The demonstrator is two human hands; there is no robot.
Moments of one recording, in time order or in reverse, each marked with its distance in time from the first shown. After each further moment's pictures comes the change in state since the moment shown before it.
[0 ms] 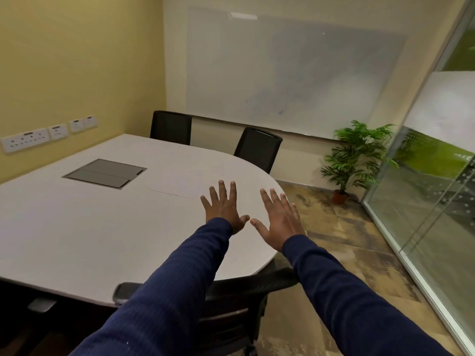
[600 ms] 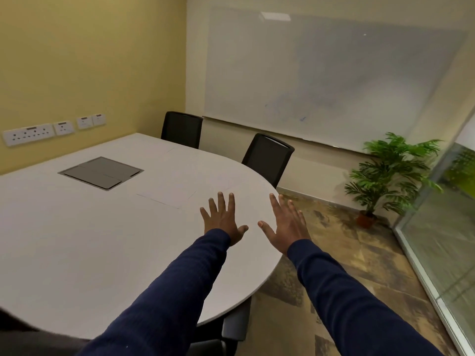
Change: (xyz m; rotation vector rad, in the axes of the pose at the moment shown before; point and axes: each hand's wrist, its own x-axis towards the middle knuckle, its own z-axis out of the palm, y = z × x) left_hand 0.154 0.132 0.076 -0.019 -0.040 -0.163; right_hand 0.161 0.205 0.042 0.070 -0.066 -0.067
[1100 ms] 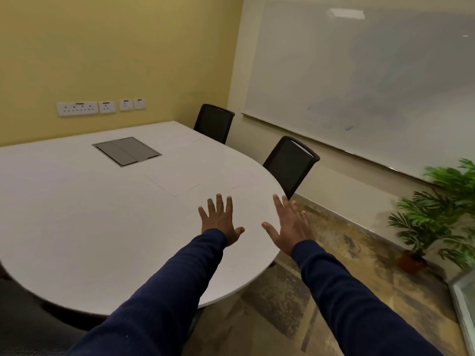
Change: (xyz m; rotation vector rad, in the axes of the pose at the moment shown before) left_hand 0.075 0.149 0.064 0.028 -0.002 -0.269; right_hand 0.115 0.195 0.011 0.017 -0.089 -0.299
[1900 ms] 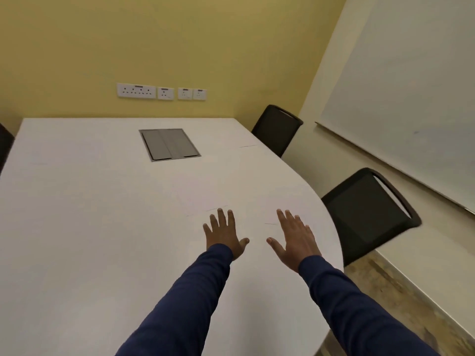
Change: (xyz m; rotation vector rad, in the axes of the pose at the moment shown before) left_hand 0.307 -0.022 0.082 -0.168 -0.034 -0.449; right_hand 0.367 0.061 0.141 0.022 -0.198 -0.378
